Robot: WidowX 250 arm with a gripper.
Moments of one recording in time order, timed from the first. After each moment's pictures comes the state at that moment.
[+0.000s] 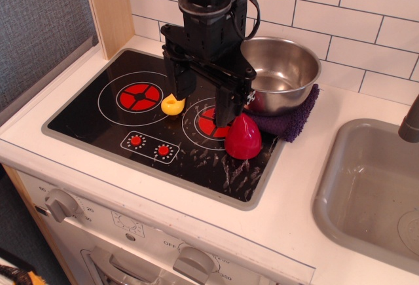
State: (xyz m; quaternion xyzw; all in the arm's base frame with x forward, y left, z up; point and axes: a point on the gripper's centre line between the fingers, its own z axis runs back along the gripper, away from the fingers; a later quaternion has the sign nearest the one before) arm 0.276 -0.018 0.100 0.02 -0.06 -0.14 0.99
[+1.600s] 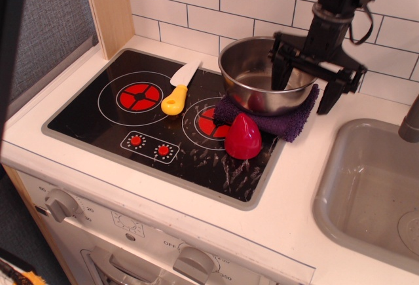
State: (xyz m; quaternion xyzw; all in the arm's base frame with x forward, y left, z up) arm 0.386 -0.084 0.041 0.06 0.00 -0.03 1.00
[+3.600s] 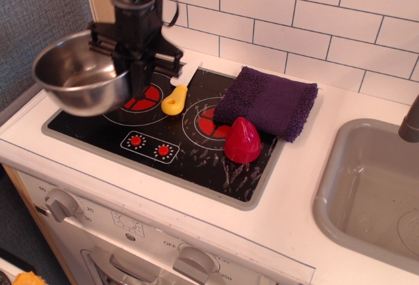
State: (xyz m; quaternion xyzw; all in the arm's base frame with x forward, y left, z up) arm 0.290 0.083 0.073 0.08 -0.03 0.05 0.99
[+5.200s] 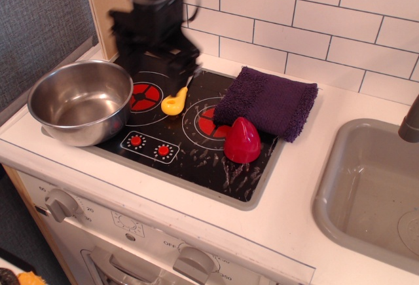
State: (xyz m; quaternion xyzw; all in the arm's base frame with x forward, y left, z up) arm 0.299 0.044 0.103 0.08 -0.09 -0.06 0.99
